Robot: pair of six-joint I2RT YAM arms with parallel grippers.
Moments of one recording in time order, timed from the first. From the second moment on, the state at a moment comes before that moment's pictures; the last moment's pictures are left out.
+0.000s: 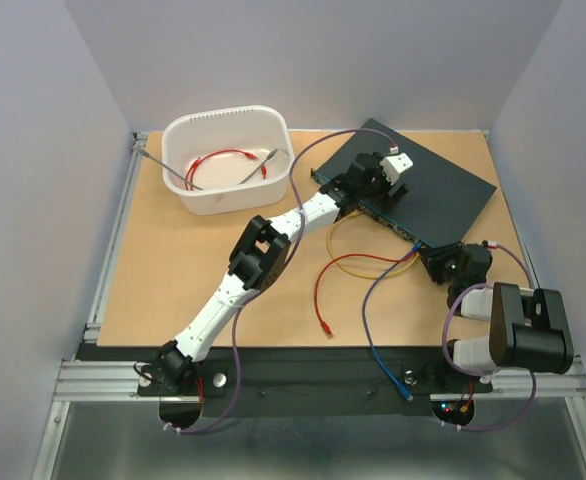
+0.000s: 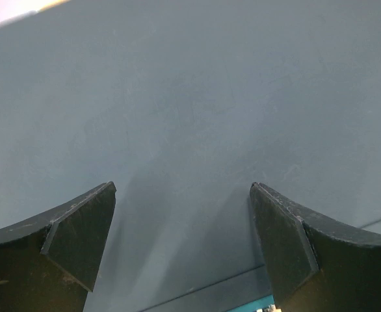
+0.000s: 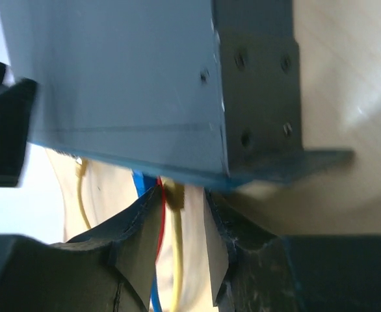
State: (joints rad) left arm -0.80 2.64 2.33 -0.01 0.19 0.18; right arm -0.20 1.34 0.21 0.59 -0.16 1.02
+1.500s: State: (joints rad) left arm -0.80 2.58 2.34 -0.29 0.40 0.51; right arm -0.20 1.50 0.16 0.94 -0.12 1.01
